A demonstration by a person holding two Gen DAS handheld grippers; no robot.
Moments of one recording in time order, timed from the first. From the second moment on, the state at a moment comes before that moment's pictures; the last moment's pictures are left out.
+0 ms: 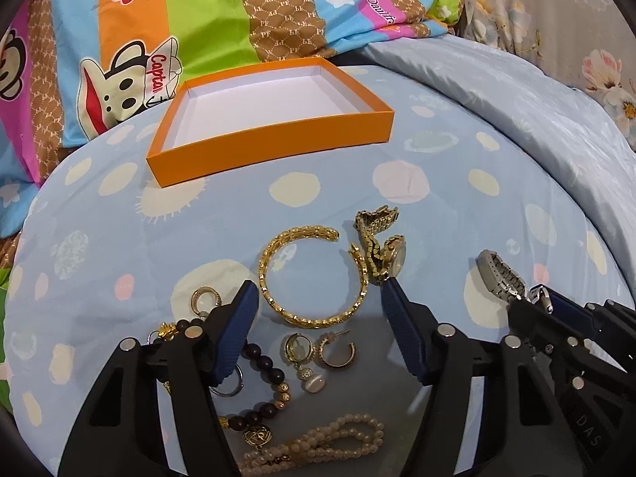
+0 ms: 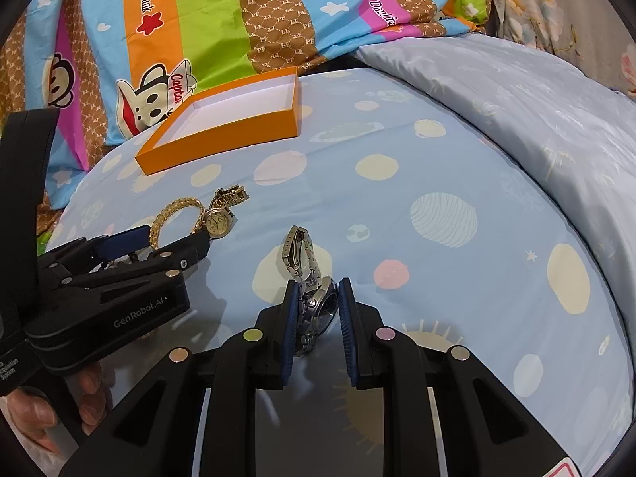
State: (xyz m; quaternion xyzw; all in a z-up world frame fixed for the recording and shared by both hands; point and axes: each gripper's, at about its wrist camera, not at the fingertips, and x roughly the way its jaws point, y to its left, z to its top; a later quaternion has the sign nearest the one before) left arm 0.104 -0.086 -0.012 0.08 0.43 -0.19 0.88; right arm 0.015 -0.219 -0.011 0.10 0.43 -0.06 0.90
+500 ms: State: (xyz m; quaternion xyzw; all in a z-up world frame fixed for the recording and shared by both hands) left arm 0.095 -0.072 0.010 0.05 0.41 -0.20 0.89; right arm 0.015 -0.217 0.001 0.09 0.41 -0.05 0.90
